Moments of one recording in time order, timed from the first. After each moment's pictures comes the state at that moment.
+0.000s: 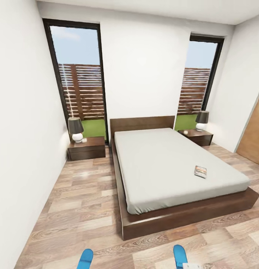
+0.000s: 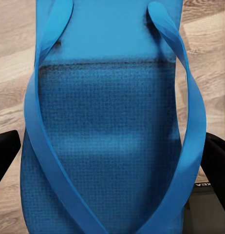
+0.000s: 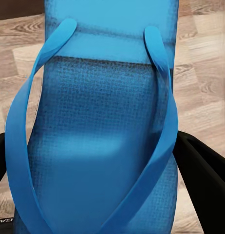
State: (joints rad) left arm -0.29 0.03 -0.36 -0.30 0.26 0.06 0.08; right arm -0.41 0.01 0.16 -0.08 -0.13 -0.08 -0.21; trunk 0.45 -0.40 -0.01
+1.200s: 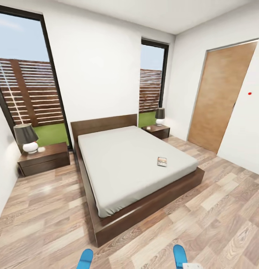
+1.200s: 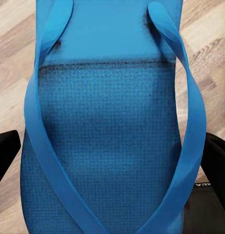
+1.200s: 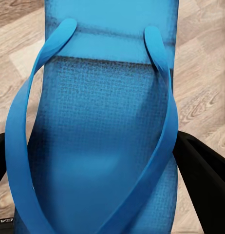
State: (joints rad) left arm -0.29 0.03 -0.36 -0.30 0.26 0.06 0.08; right arm -0.41 0.01 0.16 -0.08 -0.13 -0.08 -0.21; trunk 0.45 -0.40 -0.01
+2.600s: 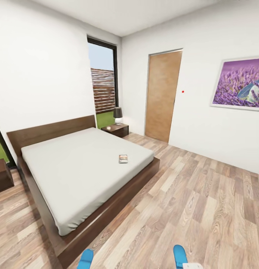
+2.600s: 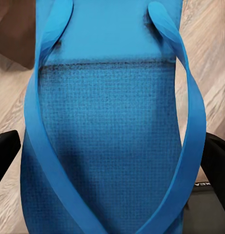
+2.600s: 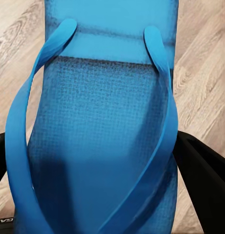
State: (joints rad) left arm -0.29 0.03 -0.36 -0.30 0.26 0.06 0.07; right arm -0.41 0.01 0.16 -0.08 -0.13 -0.08 -0.21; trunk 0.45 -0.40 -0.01
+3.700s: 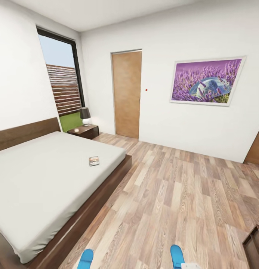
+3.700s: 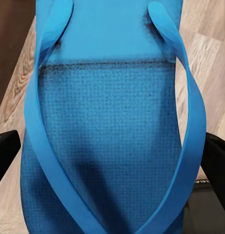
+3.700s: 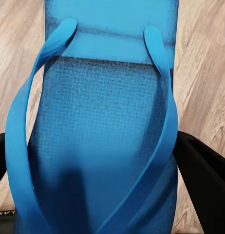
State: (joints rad) left arm -0.29 0.03 -0.36 -0.30 0.26 0.06 0.07; right arm -0.41 0.01 0.16 -0.08 -0.13 -0.08 -0.14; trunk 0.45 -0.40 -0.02
